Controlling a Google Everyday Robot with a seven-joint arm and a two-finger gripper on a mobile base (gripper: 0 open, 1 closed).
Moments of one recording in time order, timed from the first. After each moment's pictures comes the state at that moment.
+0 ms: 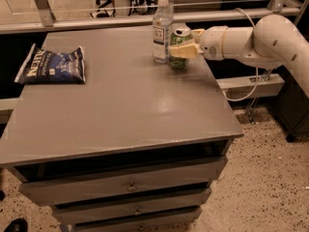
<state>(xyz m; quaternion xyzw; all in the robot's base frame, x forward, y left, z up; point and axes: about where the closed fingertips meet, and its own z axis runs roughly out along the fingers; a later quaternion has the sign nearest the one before) 0.734 -0.106 0.906 -0.42 0.67 0.24 0.56</state>
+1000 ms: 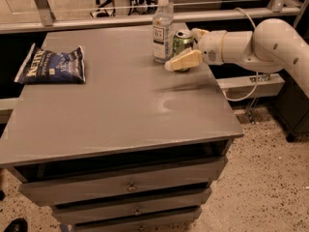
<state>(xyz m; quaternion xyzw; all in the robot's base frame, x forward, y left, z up) 0.720 -0.102 0.900 -0.41 0.68 0.26 0.55</state>
